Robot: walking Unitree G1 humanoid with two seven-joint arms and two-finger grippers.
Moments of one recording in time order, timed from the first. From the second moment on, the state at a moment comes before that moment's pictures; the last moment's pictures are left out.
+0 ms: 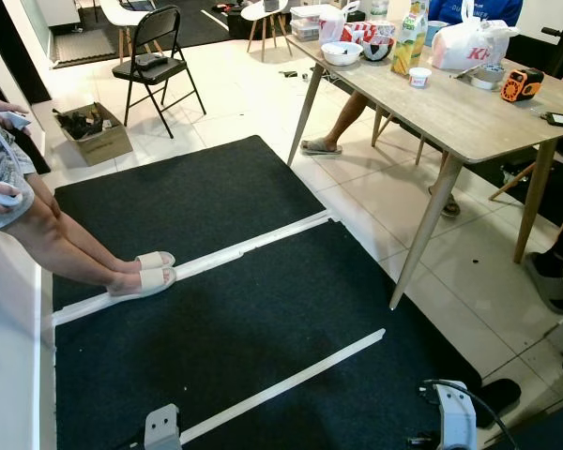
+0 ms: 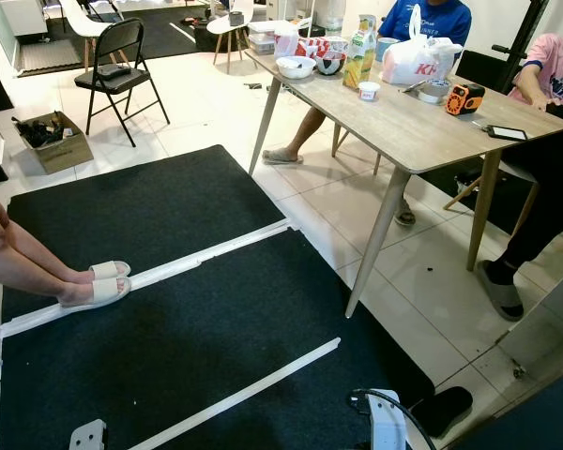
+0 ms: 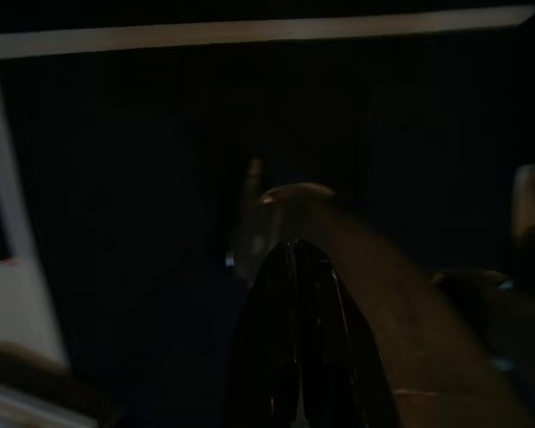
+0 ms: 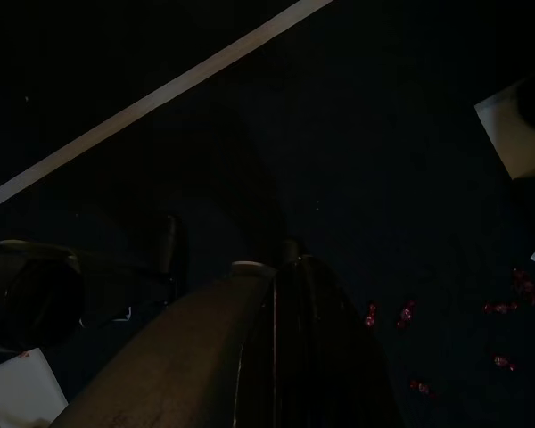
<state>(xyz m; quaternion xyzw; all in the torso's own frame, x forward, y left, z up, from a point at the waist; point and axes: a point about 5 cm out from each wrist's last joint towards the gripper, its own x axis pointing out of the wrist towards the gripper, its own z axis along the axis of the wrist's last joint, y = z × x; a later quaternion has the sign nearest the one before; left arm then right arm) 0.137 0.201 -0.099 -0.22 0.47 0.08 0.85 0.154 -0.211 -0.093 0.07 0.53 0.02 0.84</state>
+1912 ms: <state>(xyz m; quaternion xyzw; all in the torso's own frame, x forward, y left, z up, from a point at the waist) 0.131 0.193 -0.102 -0.22 0.48 0.07 0.85 0.155 -0.225 -0.090 0.05 0.53 -0.01 0.85</state>
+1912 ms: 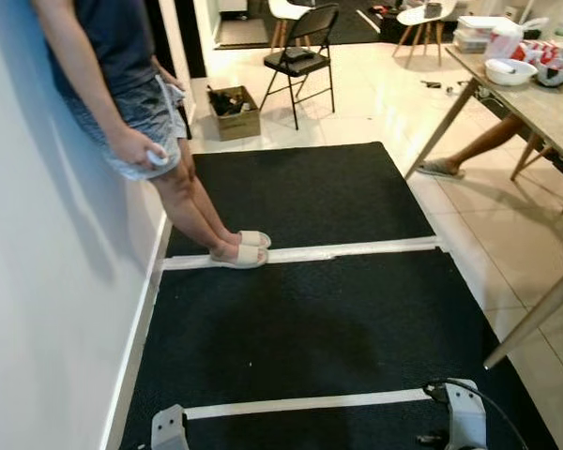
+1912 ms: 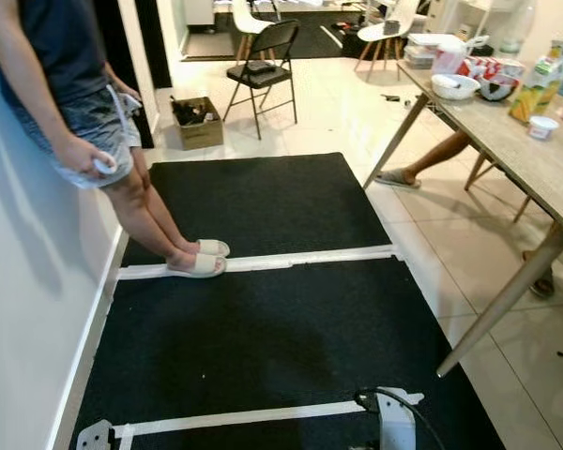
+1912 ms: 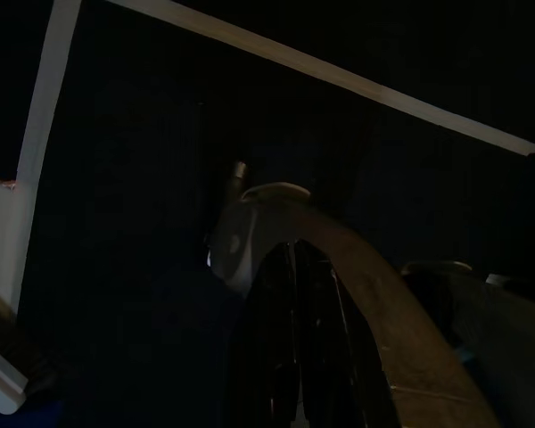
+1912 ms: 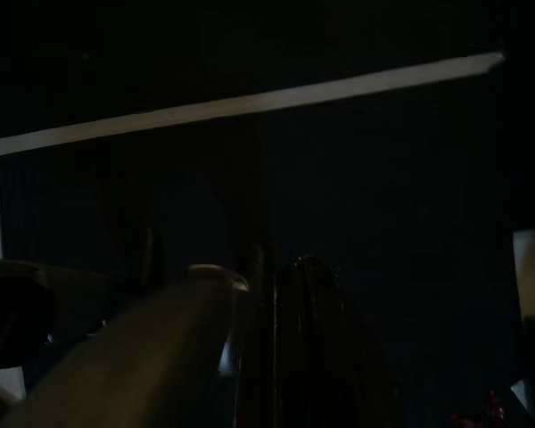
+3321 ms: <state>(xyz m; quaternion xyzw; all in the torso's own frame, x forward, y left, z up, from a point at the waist) 0.130 0.191 -0.103 -0.21 0.48 0.06 0.85 0.155 -0.221 -0.091 0.04 0.54 -0.01 0.84</state>
